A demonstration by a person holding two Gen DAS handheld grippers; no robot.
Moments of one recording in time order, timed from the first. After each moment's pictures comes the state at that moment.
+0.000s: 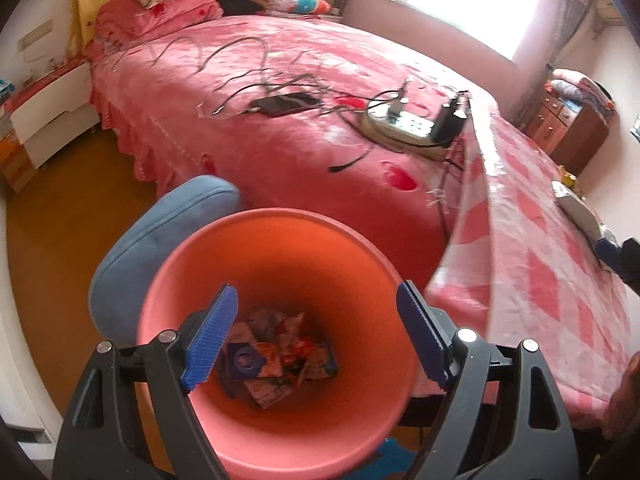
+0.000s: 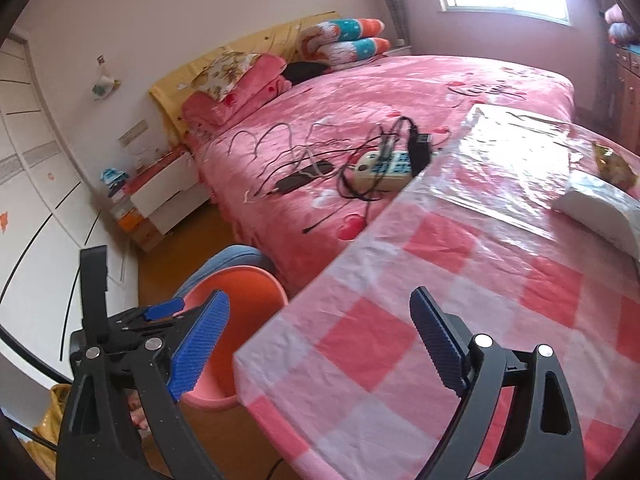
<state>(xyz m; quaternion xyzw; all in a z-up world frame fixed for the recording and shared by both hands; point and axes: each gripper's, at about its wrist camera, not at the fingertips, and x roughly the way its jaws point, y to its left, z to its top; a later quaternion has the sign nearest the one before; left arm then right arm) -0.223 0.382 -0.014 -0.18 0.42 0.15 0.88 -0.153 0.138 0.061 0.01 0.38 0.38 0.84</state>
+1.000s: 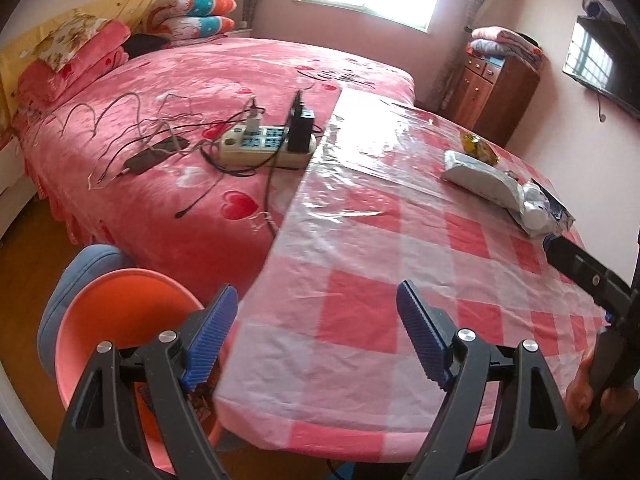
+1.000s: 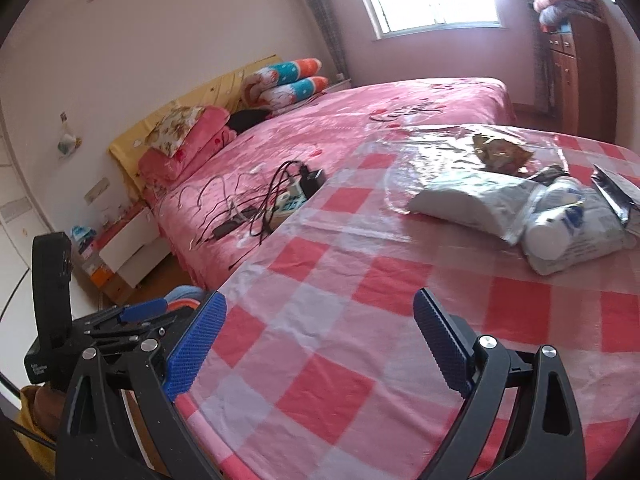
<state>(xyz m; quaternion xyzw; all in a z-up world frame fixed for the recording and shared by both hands) -0.163 0.245 0.036 -0.11 0.41 0.04 0.91 -0.135 0.009 0.063 0.08 0.34 0.30 0.89</state>
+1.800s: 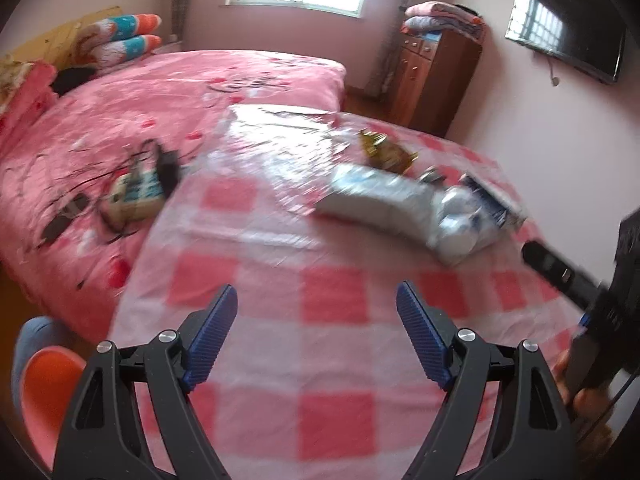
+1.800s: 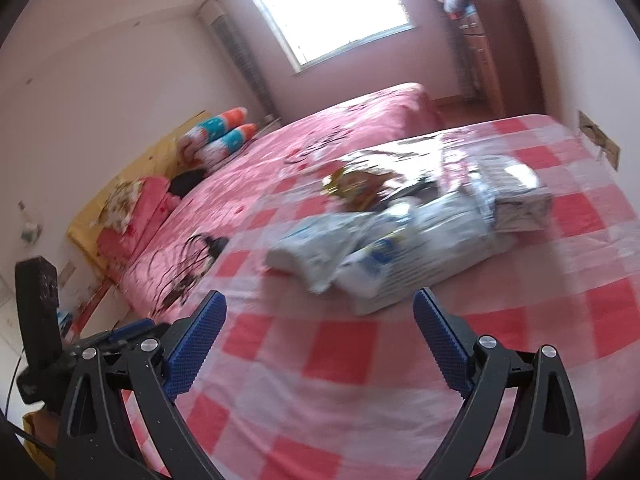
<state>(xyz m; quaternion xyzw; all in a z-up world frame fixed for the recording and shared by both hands) -0.072 0.129 0.069 -0.07 0.41 -0.07 0.91 -0.097 -0.134 0.062 0.18 0.32 0.18 0.91</state>
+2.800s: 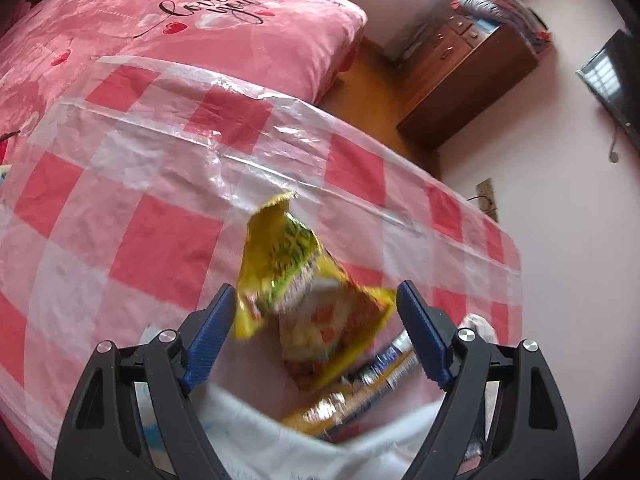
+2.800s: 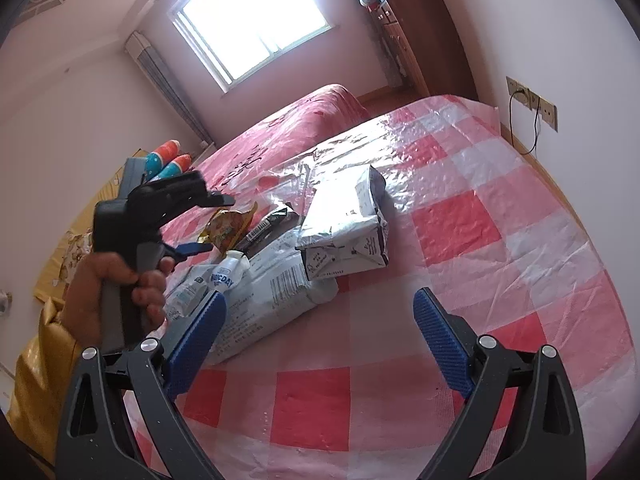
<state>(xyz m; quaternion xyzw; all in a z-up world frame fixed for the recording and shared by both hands) 0.202 0.028 0.015 -0.20 0.52 -0.05 0.83 -0.059 -0.237 0.026 0.25 0.34 0.09 0.90</state>
